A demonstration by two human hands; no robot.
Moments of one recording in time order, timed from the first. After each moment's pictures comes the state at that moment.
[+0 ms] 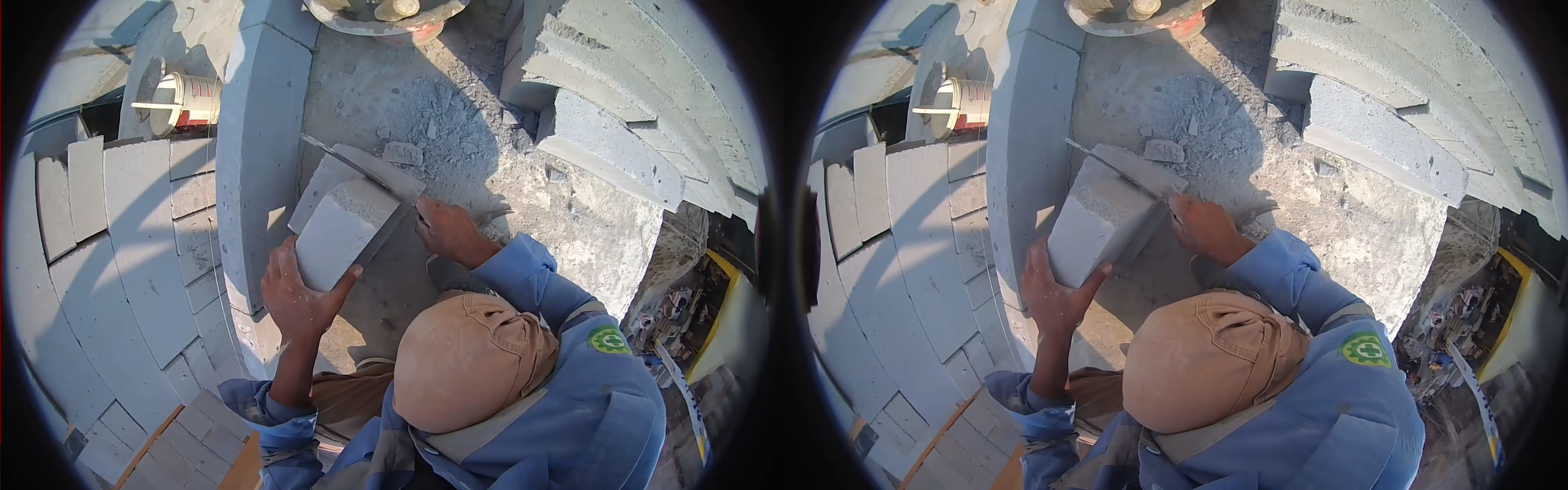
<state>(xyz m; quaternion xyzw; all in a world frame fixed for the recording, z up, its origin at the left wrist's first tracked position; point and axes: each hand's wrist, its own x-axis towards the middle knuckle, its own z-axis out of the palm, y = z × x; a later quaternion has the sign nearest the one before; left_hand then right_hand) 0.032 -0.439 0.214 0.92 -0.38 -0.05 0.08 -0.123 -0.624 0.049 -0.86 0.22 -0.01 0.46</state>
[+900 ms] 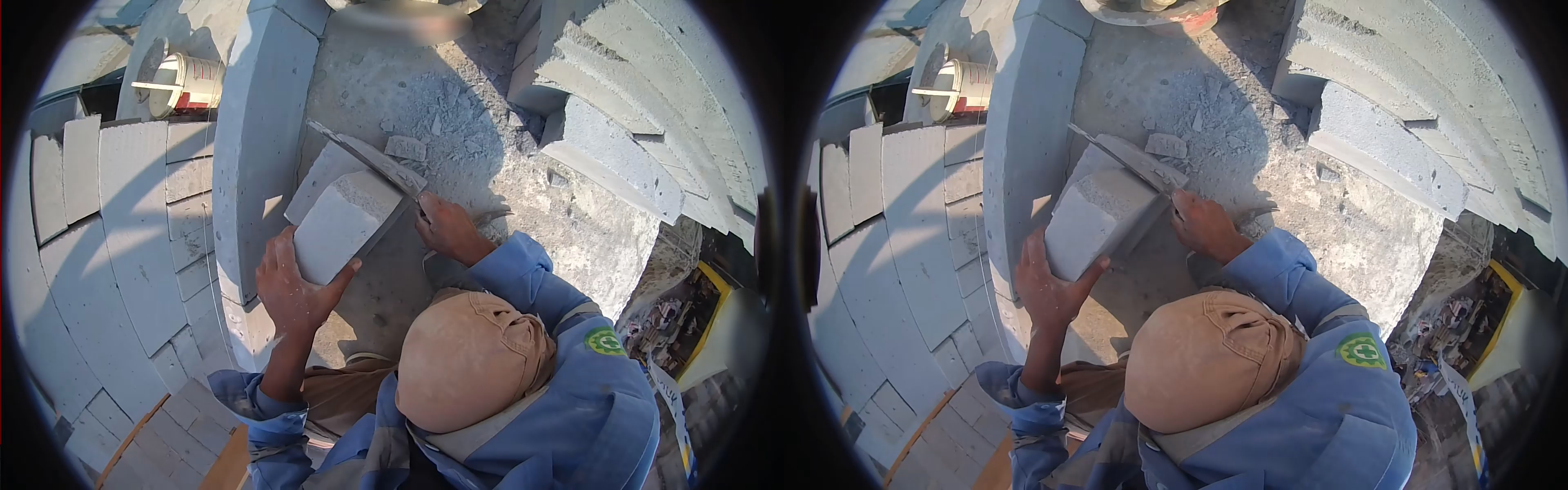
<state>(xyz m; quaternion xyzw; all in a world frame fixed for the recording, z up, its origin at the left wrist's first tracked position) 0.031 -0.440 0.215 0.92 -0.38 -0.05 0.08 -0.124 -0.621 0.035 -0.86 0.21 -0.02 0.46</state>
